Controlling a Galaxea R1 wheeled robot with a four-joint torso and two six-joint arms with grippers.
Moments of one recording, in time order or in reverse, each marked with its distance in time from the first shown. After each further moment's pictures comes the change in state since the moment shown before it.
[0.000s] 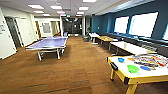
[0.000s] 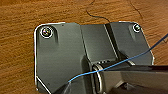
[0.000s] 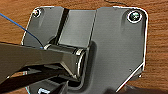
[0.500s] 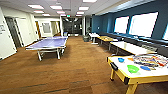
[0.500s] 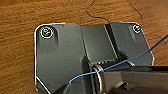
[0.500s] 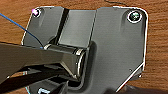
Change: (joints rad) left arm 0.000 0.000 0.000 -0.004 -0.004 0.000; right arm 0.000 0.000 0.000 0.000 0.000 0.000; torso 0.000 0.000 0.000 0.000
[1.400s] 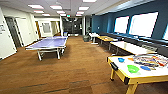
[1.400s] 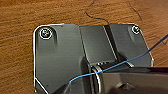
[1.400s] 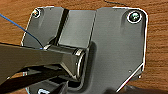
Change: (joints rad) left arm -0.001 0.002 0.000 0.000 -0.006 0.000; right arm 0.002 0.000 0.000 0.000 0.000 0.000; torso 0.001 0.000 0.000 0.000
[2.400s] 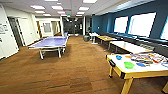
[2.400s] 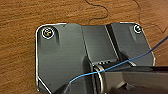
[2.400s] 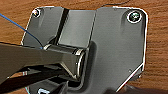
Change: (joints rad) left arm 0.002 -0.005 0.000 0.000 0.001 0.000; right arm -0.001 0.000 0.000 0.000 0.000 0.000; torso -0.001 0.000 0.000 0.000
